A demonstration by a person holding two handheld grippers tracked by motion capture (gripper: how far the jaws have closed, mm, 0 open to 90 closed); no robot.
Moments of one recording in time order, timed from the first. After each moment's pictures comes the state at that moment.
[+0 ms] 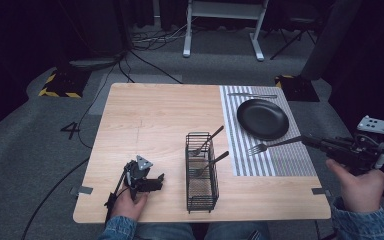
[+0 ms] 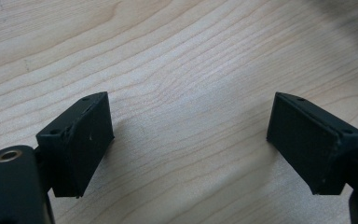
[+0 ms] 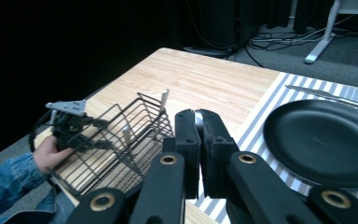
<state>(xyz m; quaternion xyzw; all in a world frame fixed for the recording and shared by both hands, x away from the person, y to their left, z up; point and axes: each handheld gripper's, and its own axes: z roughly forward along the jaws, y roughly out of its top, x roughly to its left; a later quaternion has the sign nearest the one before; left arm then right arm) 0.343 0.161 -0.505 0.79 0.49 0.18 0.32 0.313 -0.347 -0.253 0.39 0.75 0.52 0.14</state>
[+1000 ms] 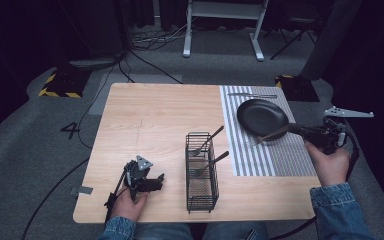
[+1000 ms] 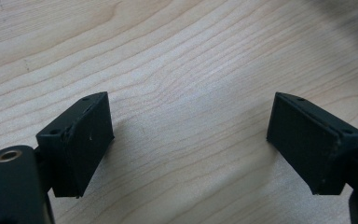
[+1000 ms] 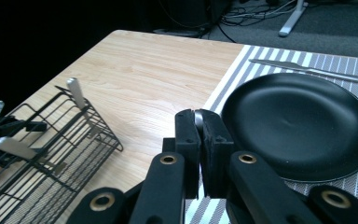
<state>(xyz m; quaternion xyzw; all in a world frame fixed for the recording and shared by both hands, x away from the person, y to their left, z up) 0.343 0.162 -0.505 0.79 0.49 0.18 0.32 0.398 -0.356 -0.317 0.45 0.74 0.48 0.14</state>
